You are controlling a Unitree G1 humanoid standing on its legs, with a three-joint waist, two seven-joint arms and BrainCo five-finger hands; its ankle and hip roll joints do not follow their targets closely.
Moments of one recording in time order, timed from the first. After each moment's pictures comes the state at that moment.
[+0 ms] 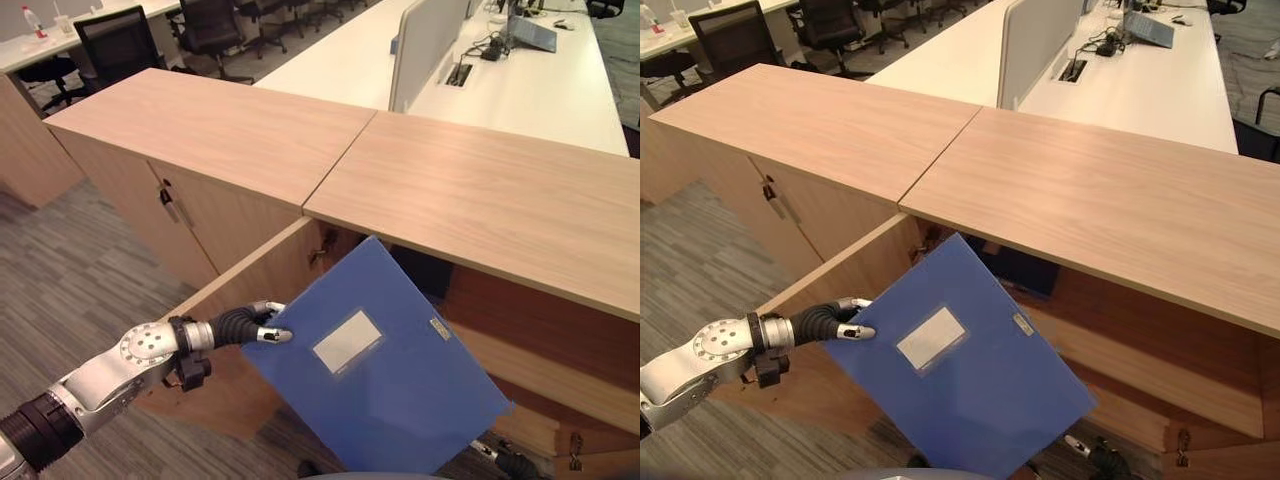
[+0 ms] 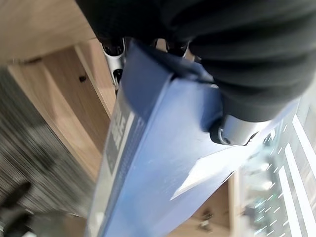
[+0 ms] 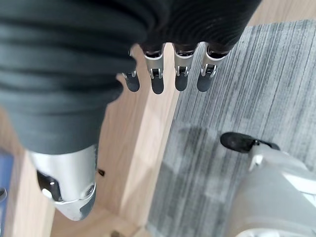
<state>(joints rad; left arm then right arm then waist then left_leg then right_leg) -0.20 1.16 -0.65 -0.16 -0.67 -0.09 -0.47 0.15 -0.40 -0.03 1.09 0.34 -0.08 0.07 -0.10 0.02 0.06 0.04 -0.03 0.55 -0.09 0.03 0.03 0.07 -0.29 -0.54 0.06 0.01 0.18</state>
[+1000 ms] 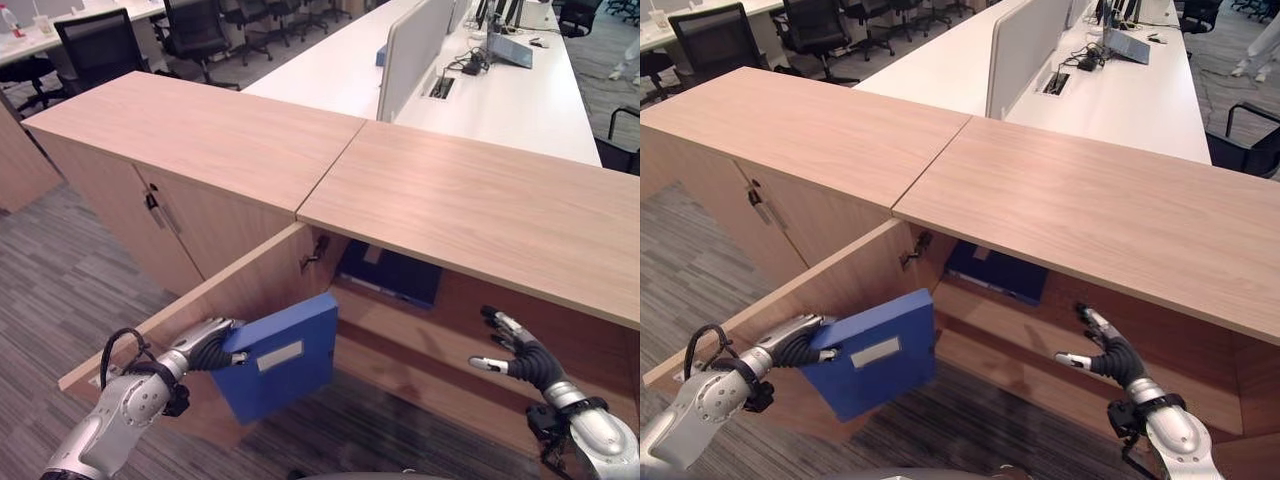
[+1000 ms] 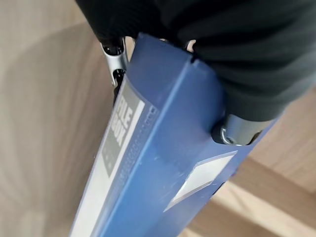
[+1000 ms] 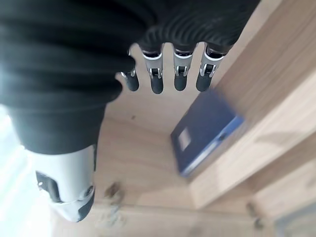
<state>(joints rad) 0.17 0.73 -0.14 0.01 0.45 -0.24 -0.18 0.38 -0.57 -0.07 -0.14 0.22 -0.06 0.28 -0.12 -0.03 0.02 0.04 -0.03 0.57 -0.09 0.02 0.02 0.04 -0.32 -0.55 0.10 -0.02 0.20</state>
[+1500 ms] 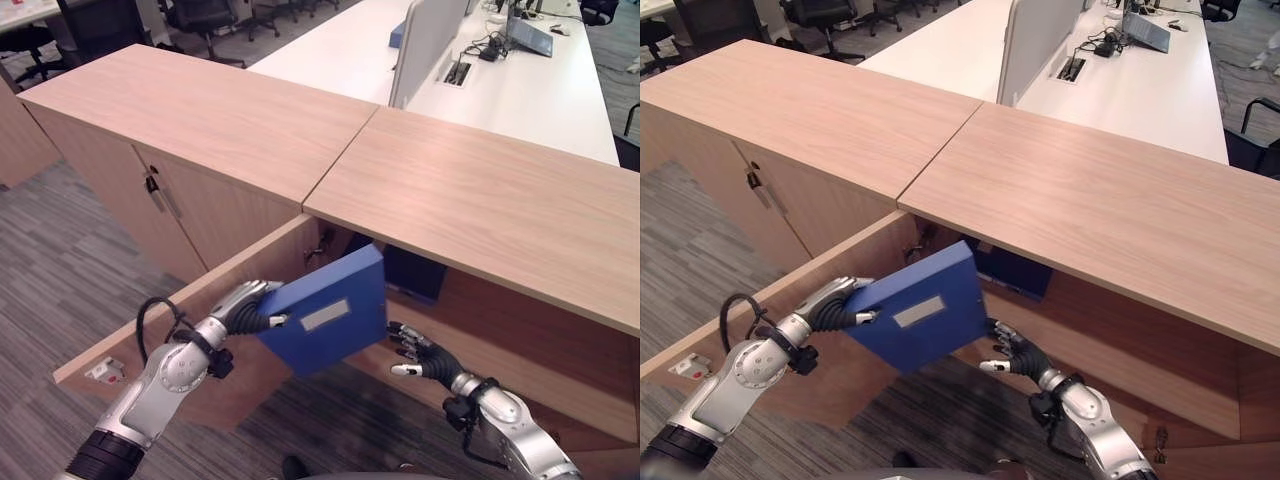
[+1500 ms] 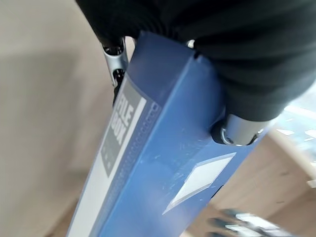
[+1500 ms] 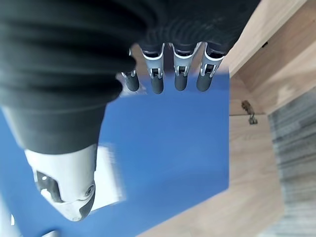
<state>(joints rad) -0.01 0.68 -0.27 -0.11 0.26 -0.25 -0.13 0.10 -0.51 0.31 0.17 0.33 -0.05 0.28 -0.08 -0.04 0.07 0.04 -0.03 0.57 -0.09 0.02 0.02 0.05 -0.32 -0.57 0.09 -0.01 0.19</state>
